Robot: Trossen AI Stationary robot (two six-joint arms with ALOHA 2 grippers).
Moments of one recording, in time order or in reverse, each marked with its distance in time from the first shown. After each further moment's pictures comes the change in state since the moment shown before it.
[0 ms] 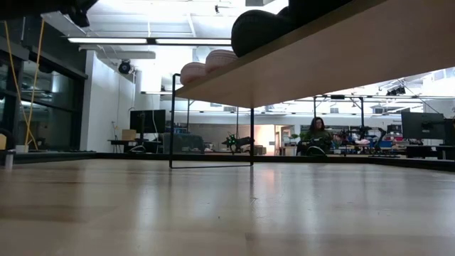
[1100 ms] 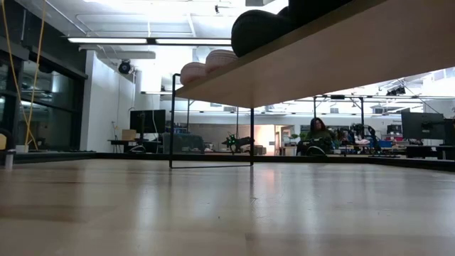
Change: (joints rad) left arm 0.061 0.753 1.353 -1.164 -0.055 -0.057; right arm 0.000 0.119 0.185 -0.198 -0.054 -0.074
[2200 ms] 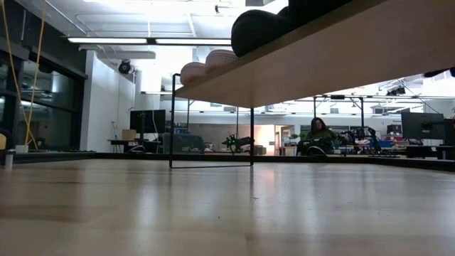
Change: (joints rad) left arm 0.057 0.670 0.600 -0.498 0.263 0.174; right arm 0.003 0.239 0.097 -1.162 -0.115 1.235
